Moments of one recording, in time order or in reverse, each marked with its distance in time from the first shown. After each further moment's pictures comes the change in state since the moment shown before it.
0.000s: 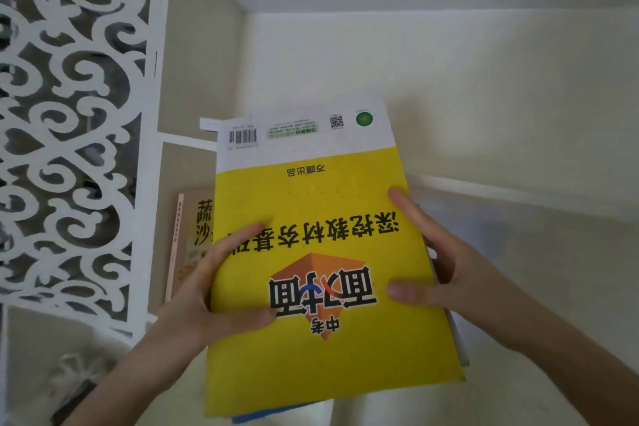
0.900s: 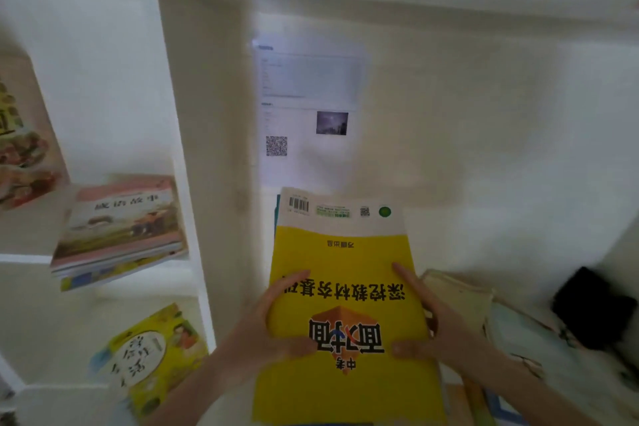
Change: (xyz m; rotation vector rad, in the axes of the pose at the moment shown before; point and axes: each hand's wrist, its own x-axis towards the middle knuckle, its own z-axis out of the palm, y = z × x) left_hand -0.052 -0.213 0.160 -0.016 -0.390 -0.606; right_hand -0.277 0.174 -0.016 0.110 0.369 0.715
